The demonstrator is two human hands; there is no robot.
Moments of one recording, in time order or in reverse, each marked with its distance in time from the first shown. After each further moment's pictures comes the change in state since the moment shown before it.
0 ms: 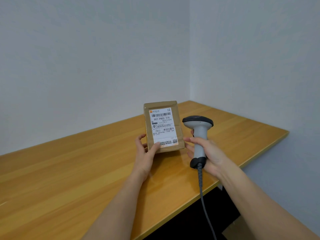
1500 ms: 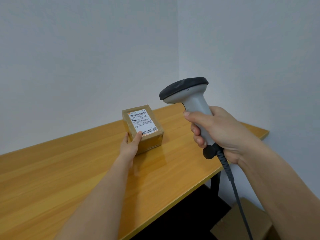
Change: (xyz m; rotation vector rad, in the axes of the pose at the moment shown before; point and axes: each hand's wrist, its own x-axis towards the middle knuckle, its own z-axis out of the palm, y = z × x) left_hand 0.054 0.000 -0.008 -0.144 0.140 -0.295; right_hand -0.113 -0.099 0.048 -0.584 -0.076 -0.290
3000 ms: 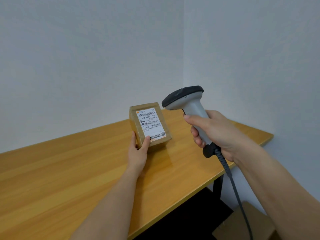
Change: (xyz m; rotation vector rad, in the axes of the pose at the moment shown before) left_hand -0.040 -0.012 0.007 0.132 0.045 0.270; right_hand 0.018 0.012 0.009 -0.066 -0.004 0.024
